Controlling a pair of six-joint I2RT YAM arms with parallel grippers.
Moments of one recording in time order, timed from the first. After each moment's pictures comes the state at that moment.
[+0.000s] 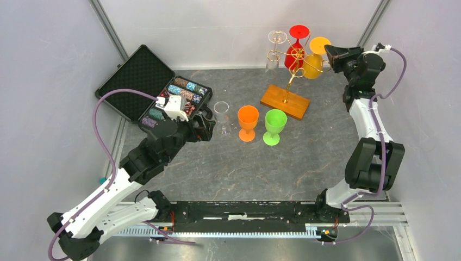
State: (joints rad) left arm -0.79 0.79 0.93 -0.39 -0.39 -0.44; right arm -0.22 1.58 1.29 0.34 -0.35 1.25
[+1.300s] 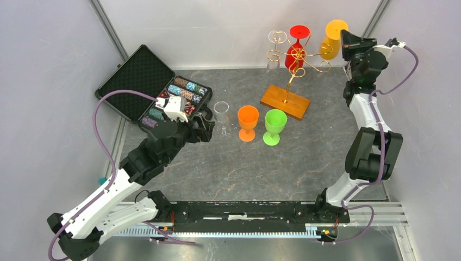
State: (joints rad) left arm -0.79 0.78 0.91 -0.40 -0.39 -0.44; right arm -0.23 1.71 1.37 0.62 -0.17 1.26
